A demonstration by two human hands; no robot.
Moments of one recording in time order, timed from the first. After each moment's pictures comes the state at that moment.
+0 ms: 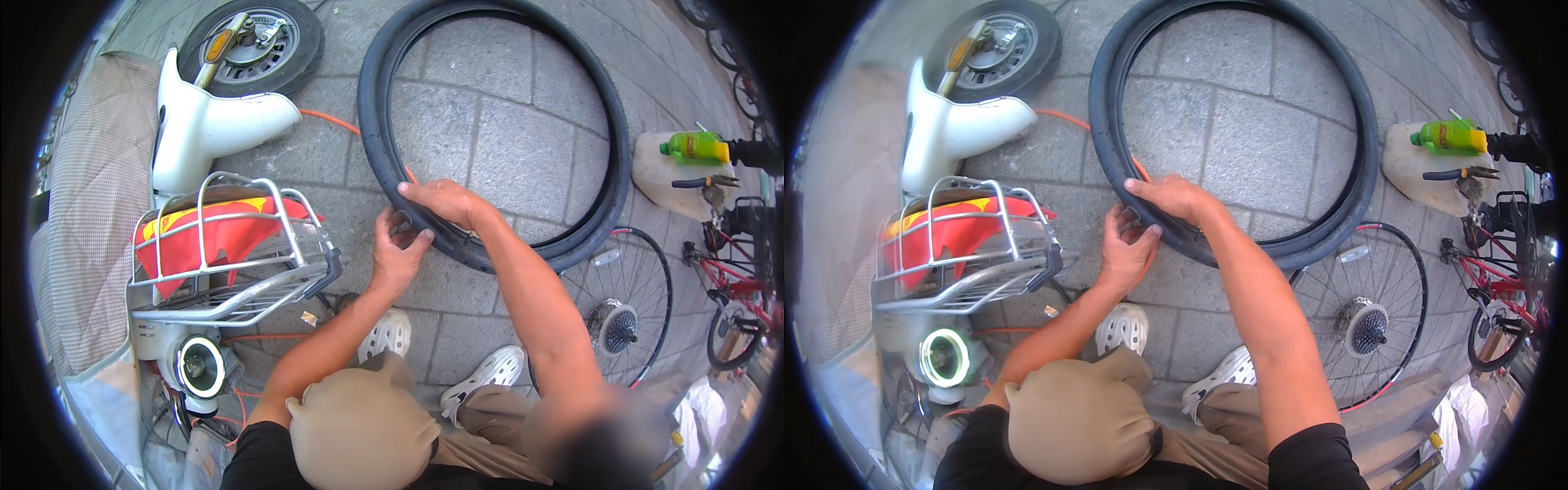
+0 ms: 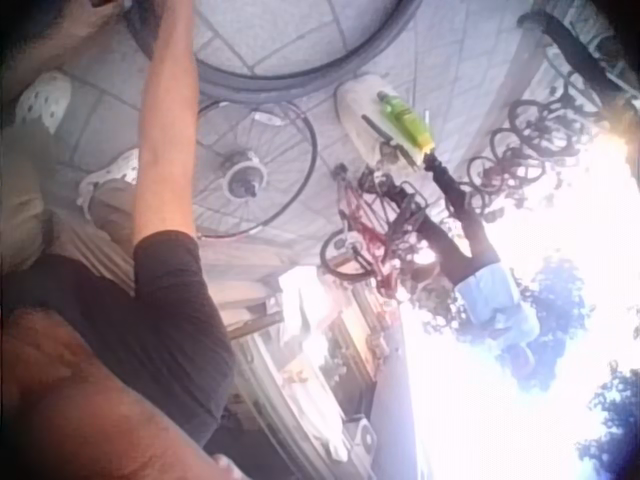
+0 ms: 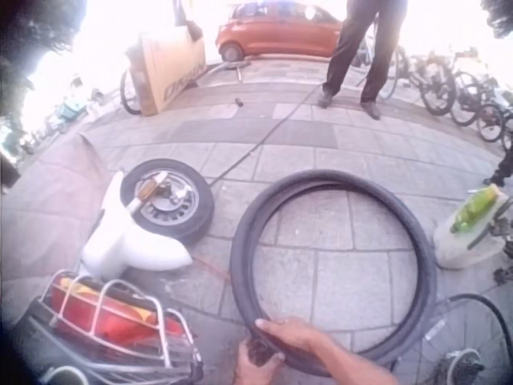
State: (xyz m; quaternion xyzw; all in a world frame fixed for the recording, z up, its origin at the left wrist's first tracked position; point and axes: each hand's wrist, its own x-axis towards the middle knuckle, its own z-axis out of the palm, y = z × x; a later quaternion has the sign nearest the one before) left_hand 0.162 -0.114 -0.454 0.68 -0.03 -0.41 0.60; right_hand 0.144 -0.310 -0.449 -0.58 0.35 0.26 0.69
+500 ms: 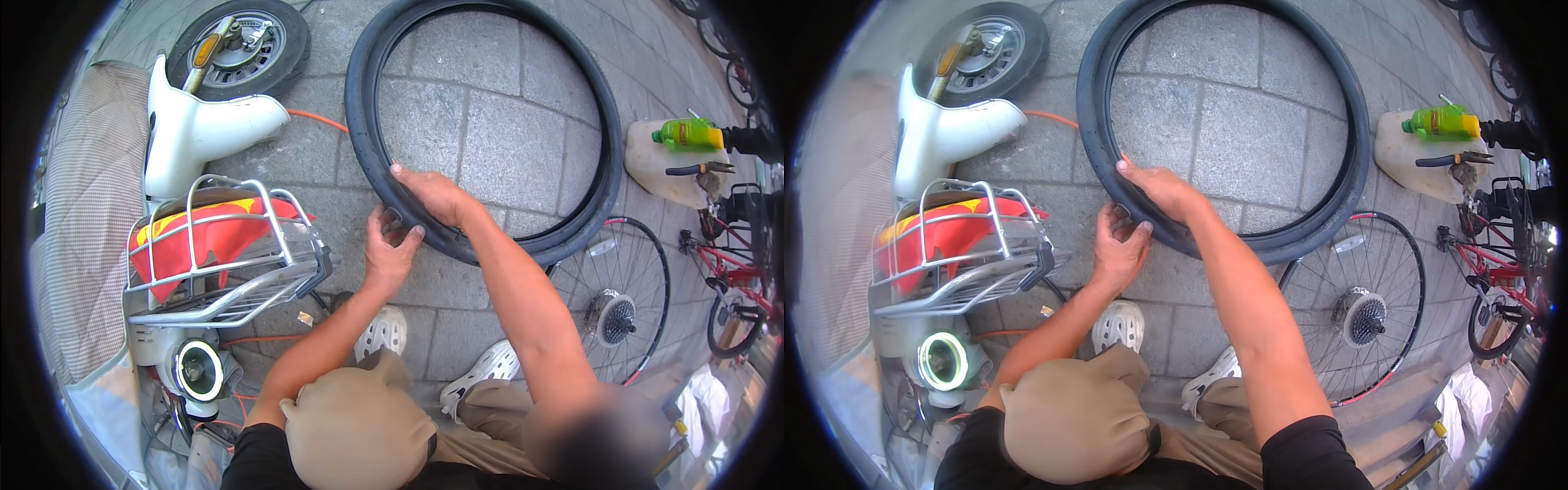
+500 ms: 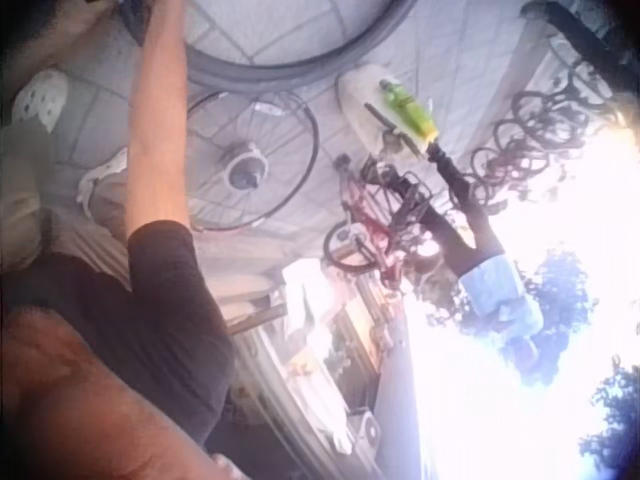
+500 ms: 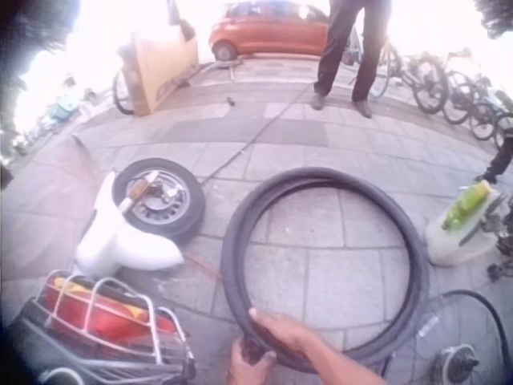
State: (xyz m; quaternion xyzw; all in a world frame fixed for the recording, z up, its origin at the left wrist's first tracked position) left_hand 0.161 -0.112 -0.450 0.67 -0.01 -0.43 0.61; right_hand 0.149 -0.300 -0.435 -0.47 0.39 0.19 0.77
